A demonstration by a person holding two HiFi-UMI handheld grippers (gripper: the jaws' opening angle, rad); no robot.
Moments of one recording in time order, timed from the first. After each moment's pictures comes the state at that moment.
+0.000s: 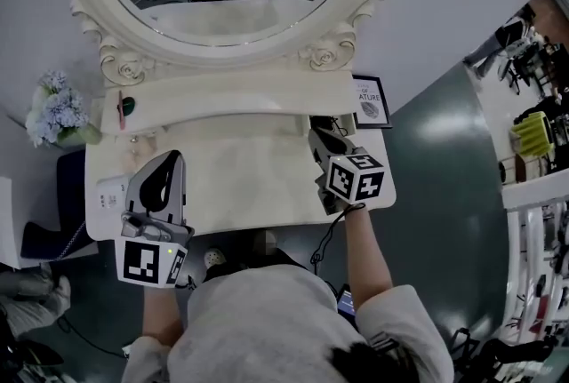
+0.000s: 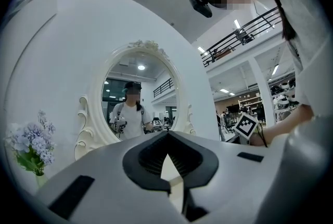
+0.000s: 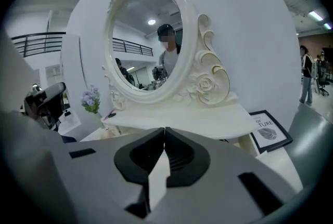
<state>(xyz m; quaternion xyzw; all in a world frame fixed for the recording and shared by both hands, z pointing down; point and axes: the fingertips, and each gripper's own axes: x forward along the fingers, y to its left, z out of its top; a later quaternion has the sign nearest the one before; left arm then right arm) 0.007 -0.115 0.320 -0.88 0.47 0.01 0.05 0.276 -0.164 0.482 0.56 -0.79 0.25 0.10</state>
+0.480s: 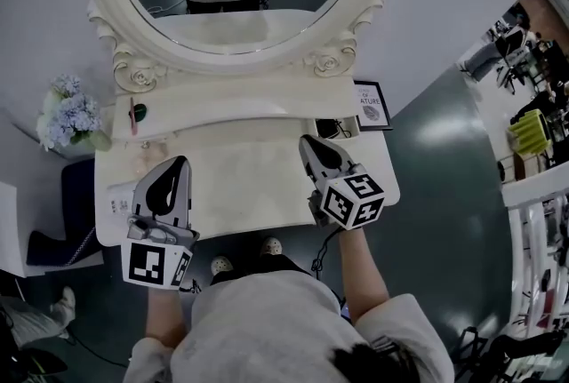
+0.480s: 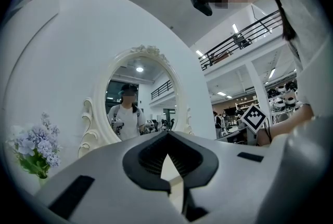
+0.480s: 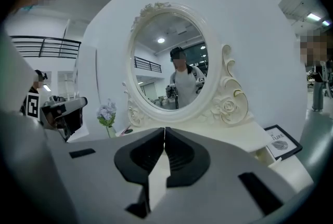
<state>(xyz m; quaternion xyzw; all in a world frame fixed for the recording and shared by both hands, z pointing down) -0.020 -0.103 0.312 -0.89 0.45 0.03 0.05 0.208 -0.132 0.415 0.55 -0.82 0.17 0.03</state>
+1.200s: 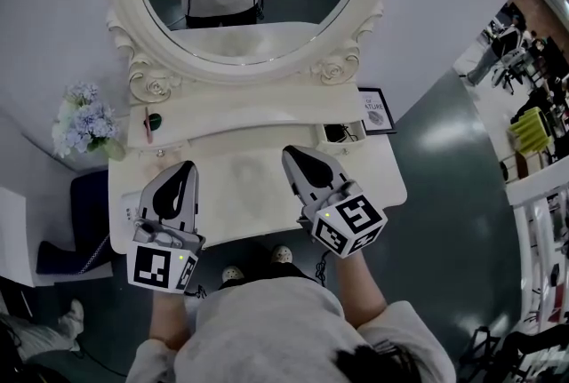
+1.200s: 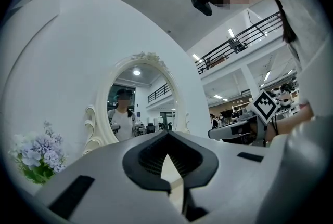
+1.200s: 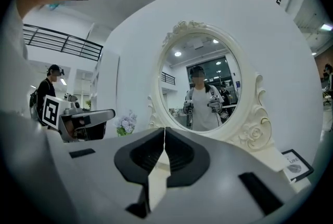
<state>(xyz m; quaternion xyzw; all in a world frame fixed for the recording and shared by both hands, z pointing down) -0.048 -0.090 0.292 -0.90 0.43 0.04 0.07 0.117 -0.093 0.337 0.50 -0.86 0.06 0.00</state>
